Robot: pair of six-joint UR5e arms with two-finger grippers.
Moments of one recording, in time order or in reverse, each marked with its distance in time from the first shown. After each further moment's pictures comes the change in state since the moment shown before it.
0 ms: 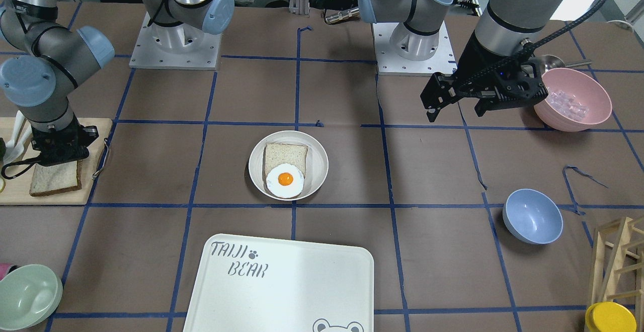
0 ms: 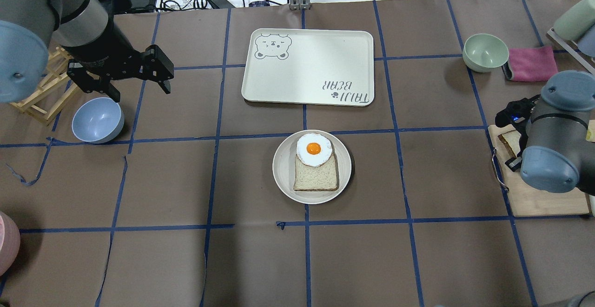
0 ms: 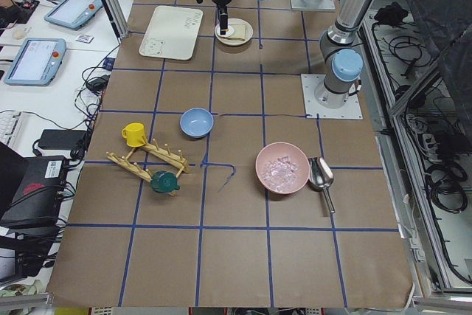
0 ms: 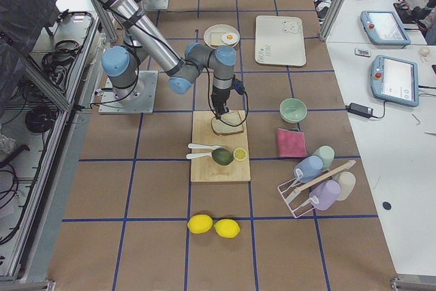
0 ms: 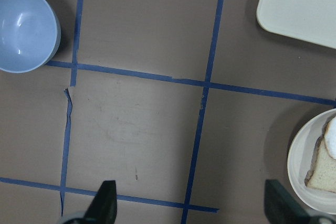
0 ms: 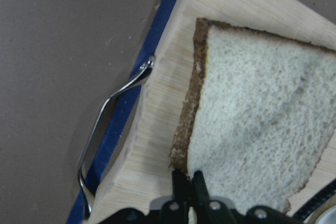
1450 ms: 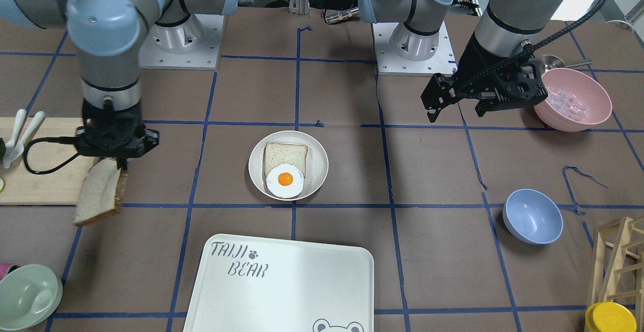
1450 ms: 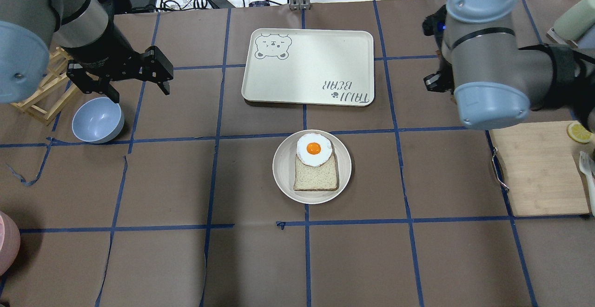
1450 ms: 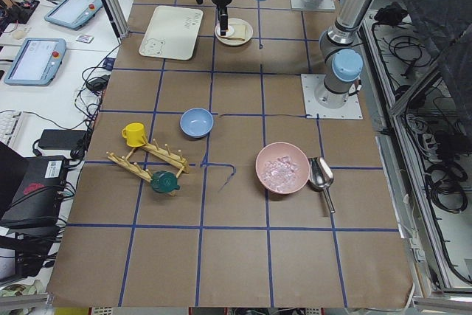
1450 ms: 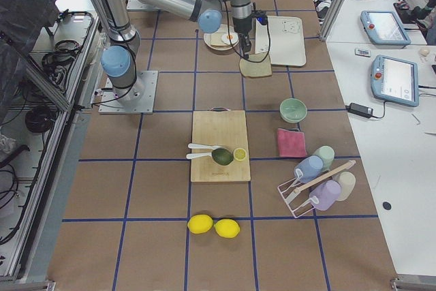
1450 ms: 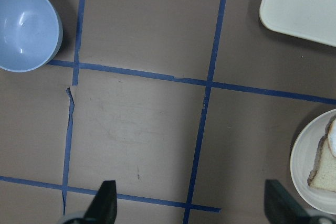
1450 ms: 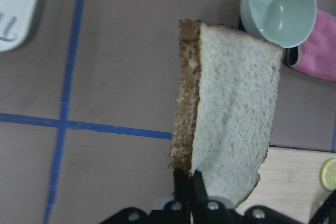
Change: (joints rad) left arm 0.000 0.000 -0.003 0.000 0.006 0.000; right arm 0.556 -0.096 -0.371 0.364 -0.006 0.803
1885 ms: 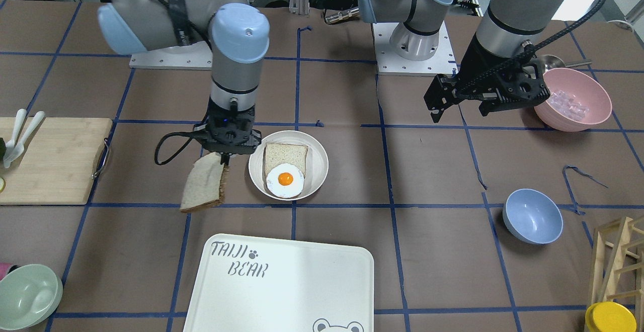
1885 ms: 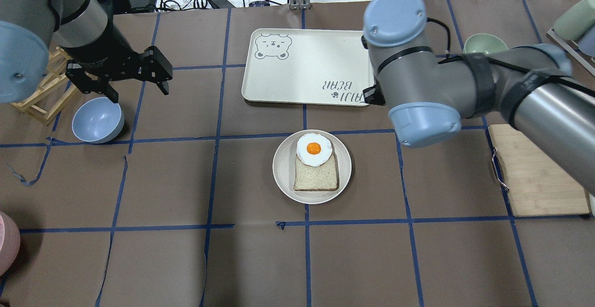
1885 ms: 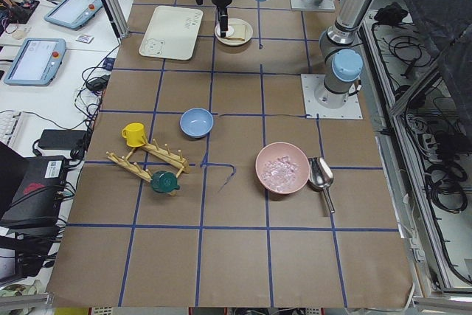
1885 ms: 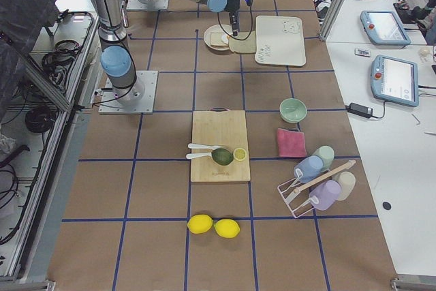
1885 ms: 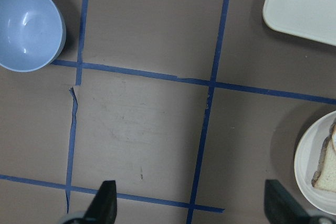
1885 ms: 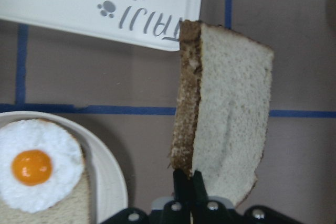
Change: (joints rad) left arm 0.001 -0.002 -0.002 0.000 0.037 0.001; right arm 0.298 0.113 -0.019 0.009 0.010 0.427
